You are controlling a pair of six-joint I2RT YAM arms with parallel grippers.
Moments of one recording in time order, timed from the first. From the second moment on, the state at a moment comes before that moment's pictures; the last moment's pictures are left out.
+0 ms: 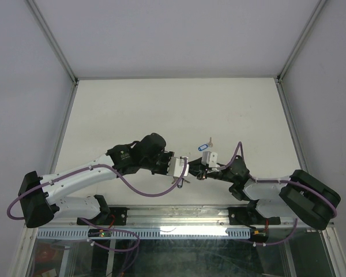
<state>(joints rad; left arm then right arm) -1.02 1.19 0.93 -0.53 0.23 0.76 0.86 1.22 0.14 1.25 -0.51 -0.08</state>
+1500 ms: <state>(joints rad) -1.02 0.83 0.37 0.35 0.14 0.25 0.86 1.33 0.11 1.49 -0.47 0.03</state>
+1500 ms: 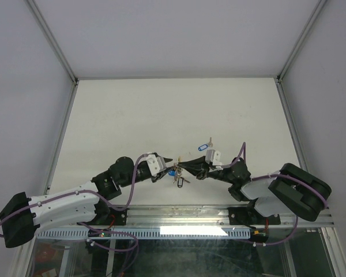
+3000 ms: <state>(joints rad) -1.02 0.84 0.31 0.42 0.28 0.31 0.85 1.31 0.11 1.49 -0.62 0.05</state>
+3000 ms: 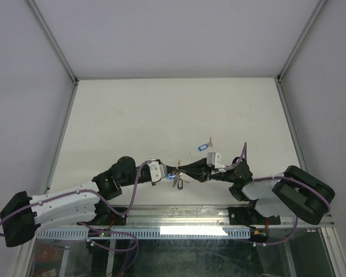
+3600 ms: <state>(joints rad) -1.02 1.04 0.79 -0.37 0.24 0.68 0.86 0.79 0.11 0.91 -0.41 -0.11</state>
